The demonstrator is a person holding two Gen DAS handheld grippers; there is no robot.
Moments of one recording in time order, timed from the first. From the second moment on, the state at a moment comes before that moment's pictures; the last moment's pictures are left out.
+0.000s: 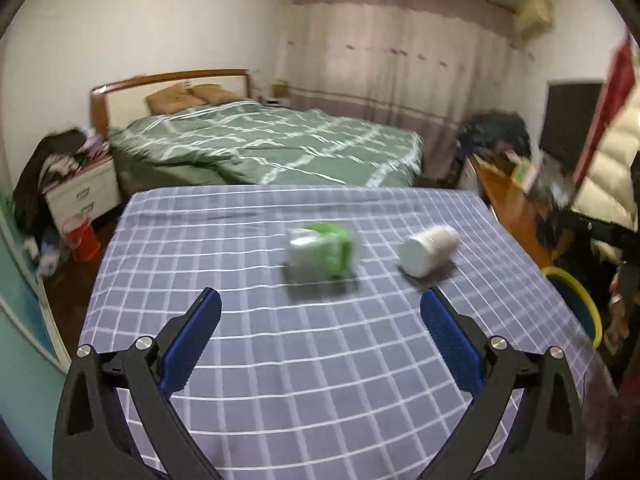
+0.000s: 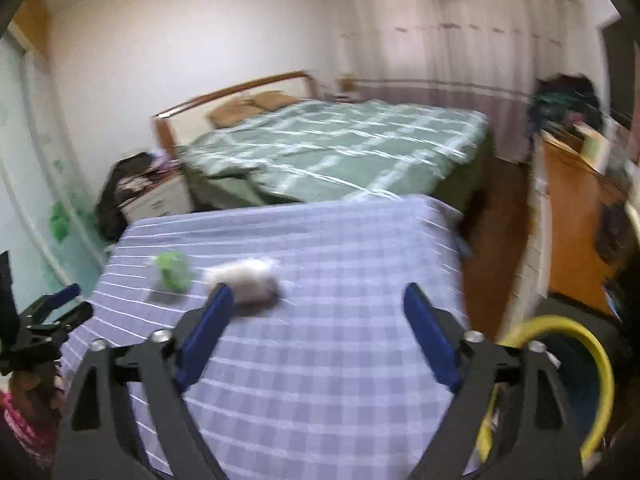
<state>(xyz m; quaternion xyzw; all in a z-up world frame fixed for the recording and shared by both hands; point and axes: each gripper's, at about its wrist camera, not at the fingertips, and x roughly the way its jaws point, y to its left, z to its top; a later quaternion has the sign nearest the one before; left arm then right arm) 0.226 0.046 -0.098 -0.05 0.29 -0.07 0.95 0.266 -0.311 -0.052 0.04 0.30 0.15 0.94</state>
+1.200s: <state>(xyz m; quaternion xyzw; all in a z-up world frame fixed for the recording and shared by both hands) 0.225 0.029 -0.115 -0.05 0.31 -0.09 0.94 0.375 -0.191 -0.138 -0.11 0.39 0.23 0.88</state>
